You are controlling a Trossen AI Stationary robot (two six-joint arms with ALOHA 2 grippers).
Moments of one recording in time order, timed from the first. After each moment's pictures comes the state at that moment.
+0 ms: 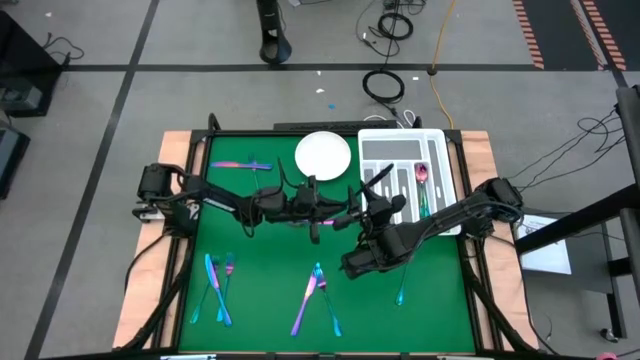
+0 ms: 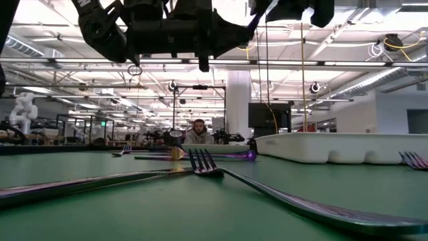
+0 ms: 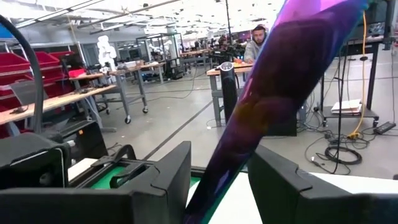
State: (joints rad) left arm -0.03 1.77 0.80 1.10 -0.03 -0.09; right arm 0.37 1.80 1.47 -1.09 1.57 1.63
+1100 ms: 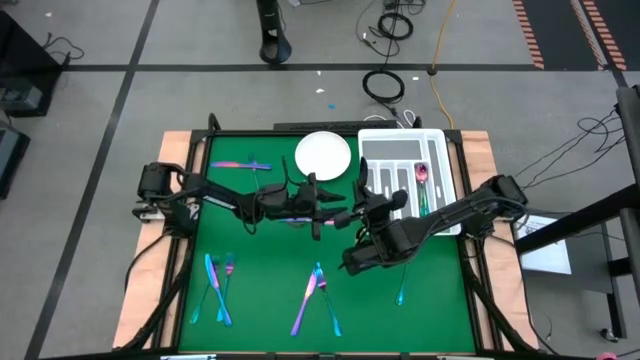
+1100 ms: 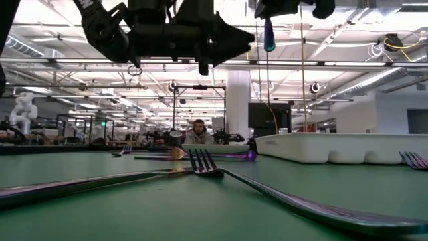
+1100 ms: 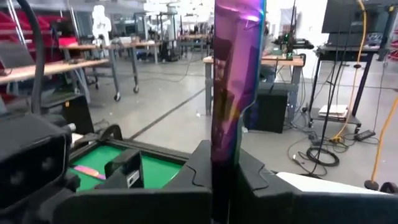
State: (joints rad) left arm 0.01 1.77 0.80 1.03 -0.03 -0.07; right arm 0.37 1.76 1.47 -1.04 1.50 1.39
